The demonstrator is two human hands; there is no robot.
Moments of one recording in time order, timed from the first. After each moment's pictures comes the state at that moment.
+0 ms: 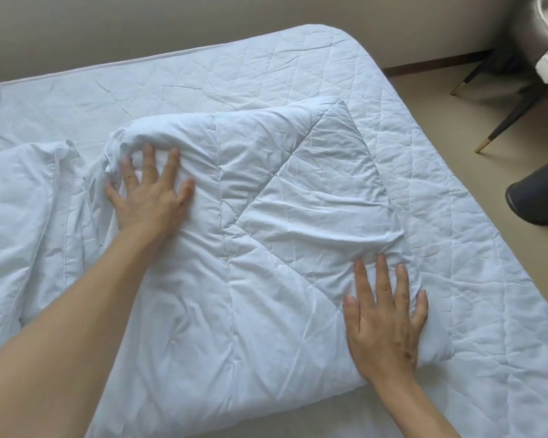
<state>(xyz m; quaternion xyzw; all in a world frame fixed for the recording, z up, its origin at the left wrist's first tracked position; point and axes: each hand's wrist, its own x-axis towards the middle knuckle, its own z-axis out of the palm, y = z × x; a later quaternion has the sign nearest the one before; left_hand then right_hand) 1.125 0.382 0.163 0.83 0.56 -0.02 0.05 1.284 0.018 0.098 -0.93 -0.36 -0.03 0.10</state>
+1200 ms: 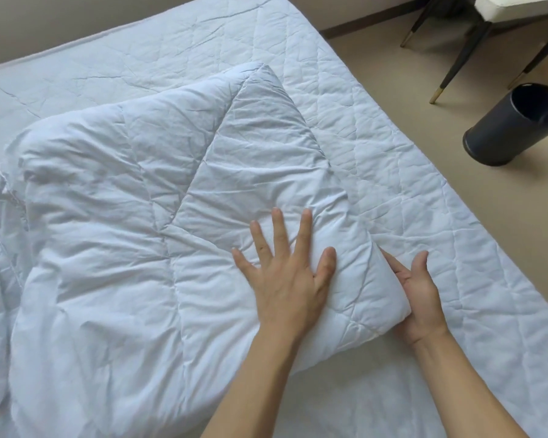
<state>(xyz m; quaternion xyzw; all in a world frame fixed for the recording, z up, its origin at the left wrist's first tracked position) 1.254 0.103 0.129 0.89 0.39 -0.01 0.21 1.374 -0.047 0.092 -0.44 0.16 0.47 0.75</state>
